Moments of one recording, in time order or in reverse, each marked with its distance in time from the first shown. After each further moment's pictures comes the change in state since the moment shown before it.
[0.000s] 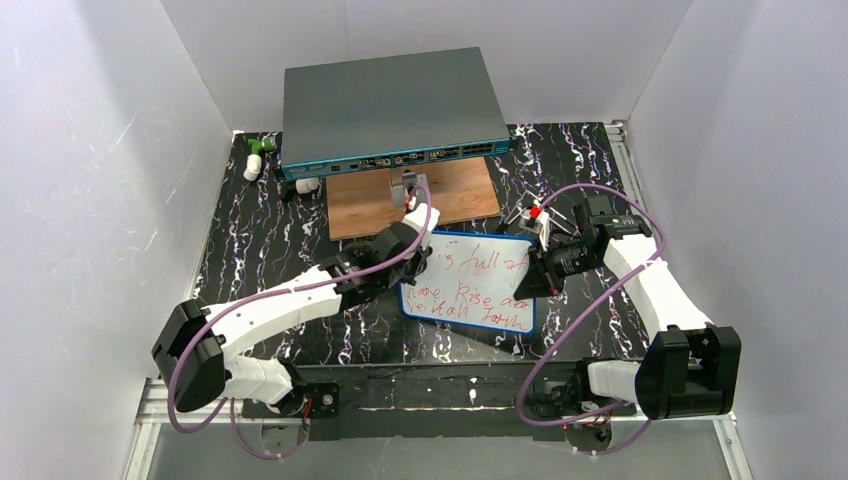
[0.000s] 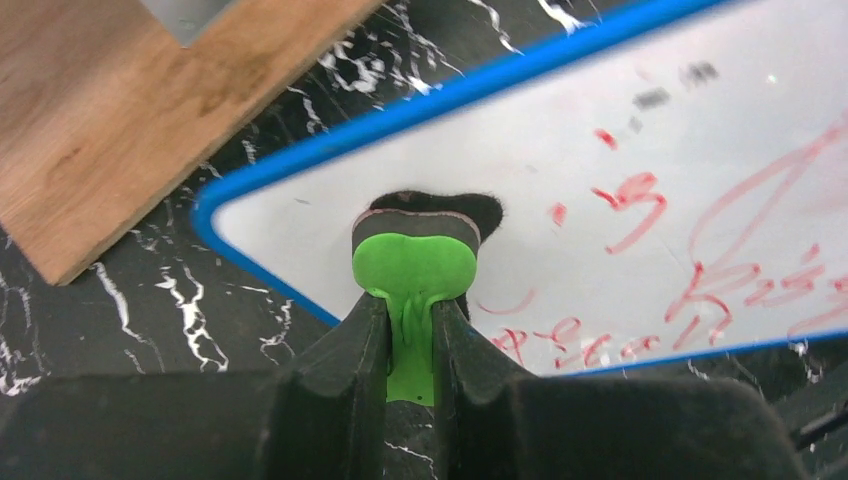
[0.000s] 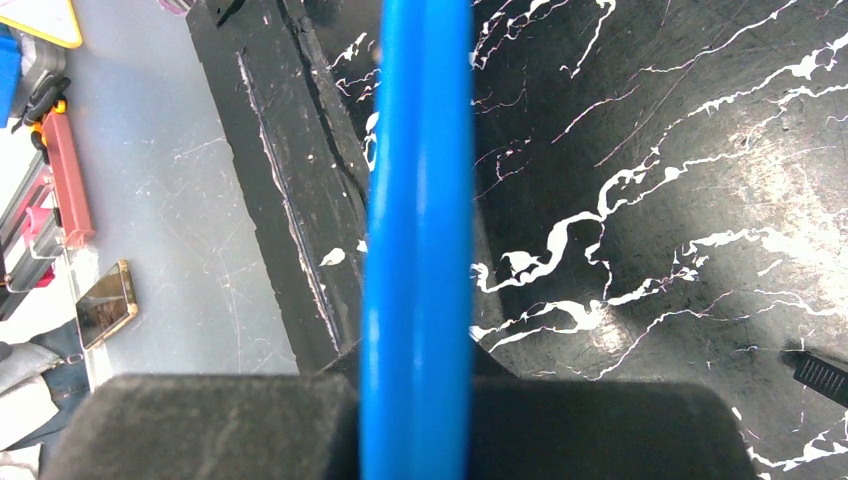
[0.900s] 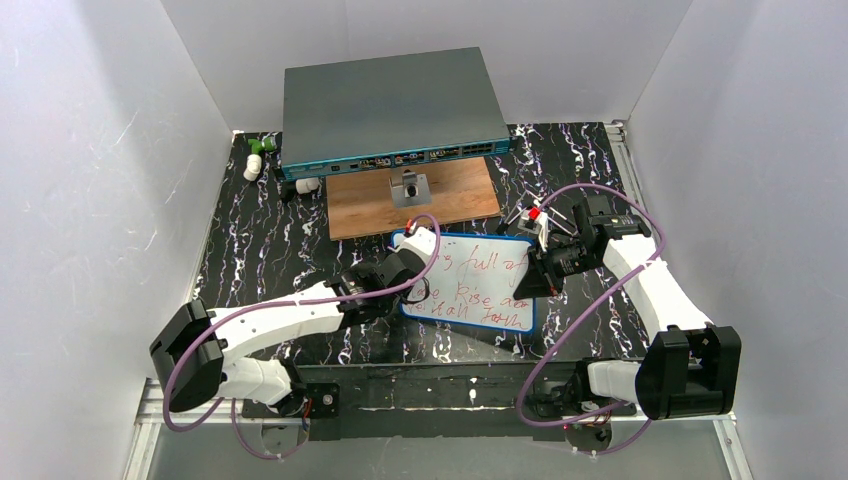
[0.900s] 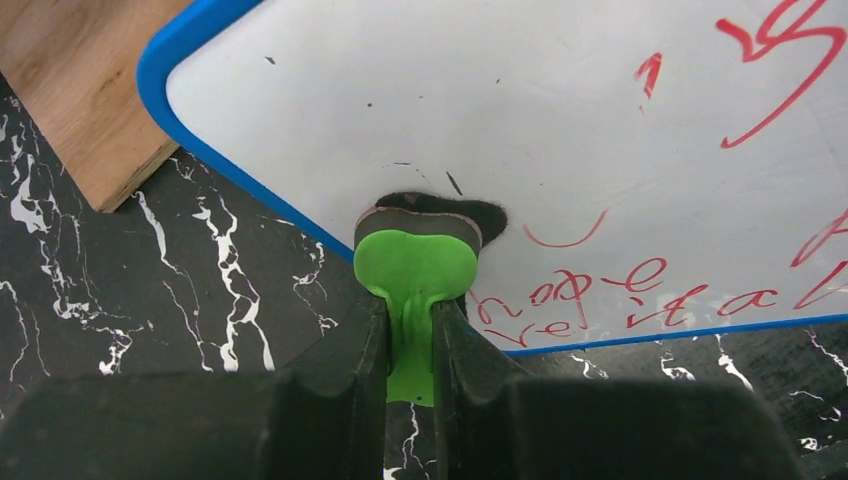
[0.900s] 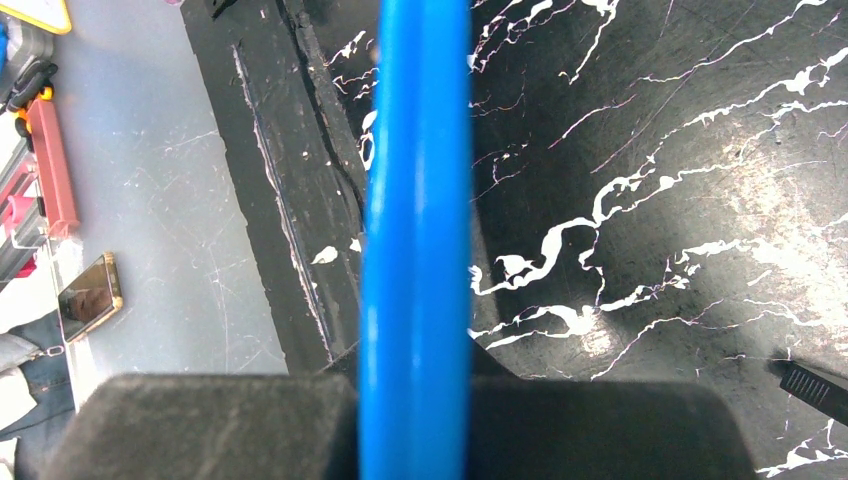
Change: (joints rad) left arm -0.106 -0.023 -0.137 -0.005 -0.201 0.009; right arm 0.006 0.000 0.000 0.003 0.000 -0.030
